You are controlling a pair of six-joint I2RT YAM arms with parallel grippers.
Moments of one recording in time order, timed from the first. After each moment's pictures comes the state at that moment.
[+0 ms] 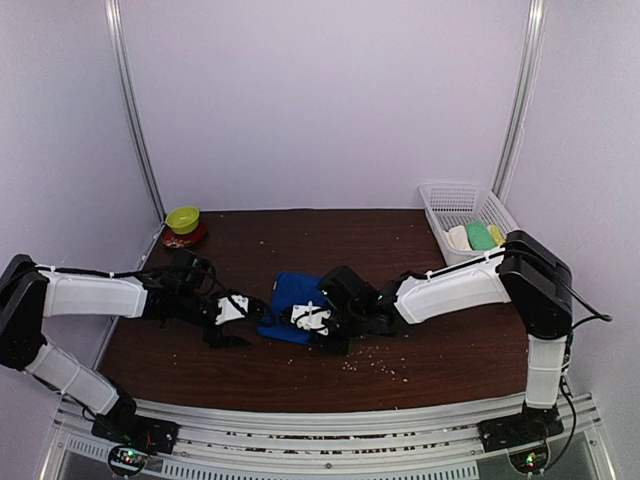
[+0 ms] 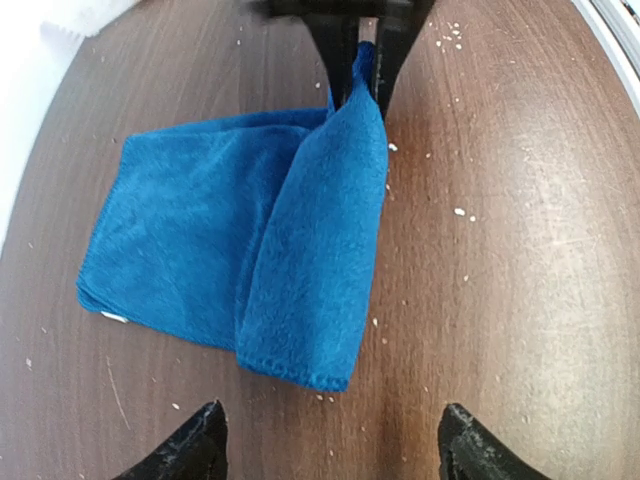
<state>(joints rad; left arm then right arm) -0.54 1.41 0.65 -0.16 0.45 0.99 1.02 1.98 1.22 -0.09 -0.08 -0.45</state>
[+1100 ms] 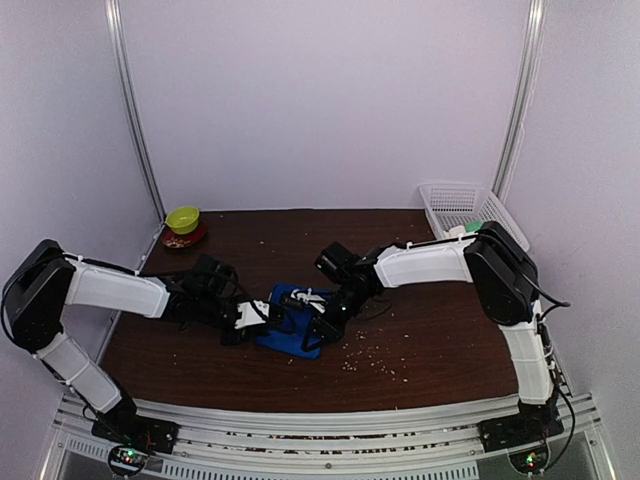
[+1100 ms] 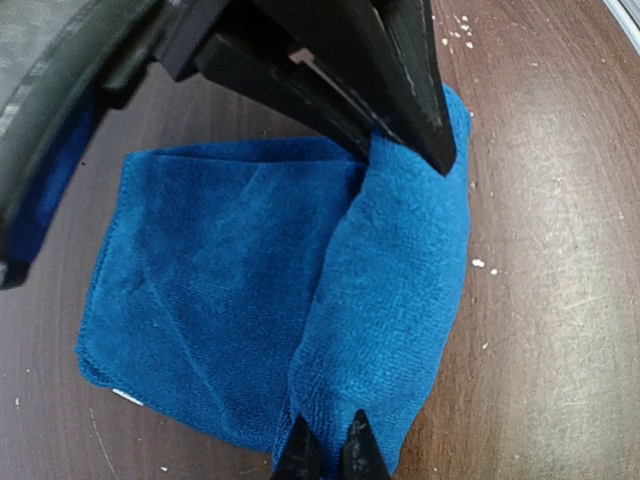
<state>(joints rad) -0.65 1.55 0.70 -0.05 0.38 0.93 0.86 2.21 1.59 -0.55 -0.72 -0.24</state>
